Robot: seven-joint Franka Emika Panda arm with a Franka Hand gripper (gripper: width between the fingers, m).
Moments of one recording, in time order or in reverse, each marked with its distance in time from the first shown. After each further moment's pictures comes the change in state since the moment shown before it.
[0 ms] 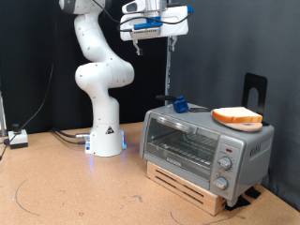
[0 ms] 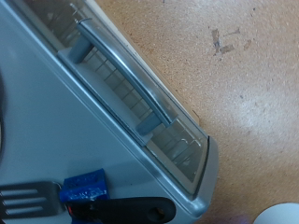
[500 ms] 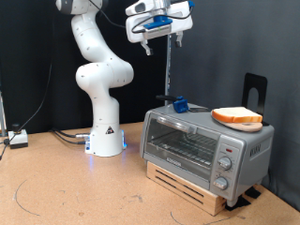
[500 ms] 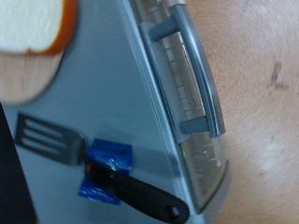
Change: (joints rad) arm 0.125 0.020 -0.061 0.008 0.062 0.047 -0.453
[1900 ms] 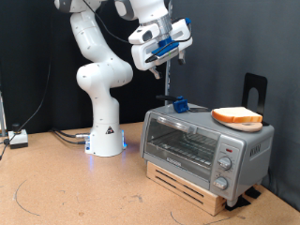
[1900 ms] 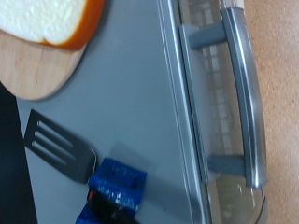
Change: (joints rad) arm 0.035 0.062 -0.102 -0.116 0.148 0.167 -0.200
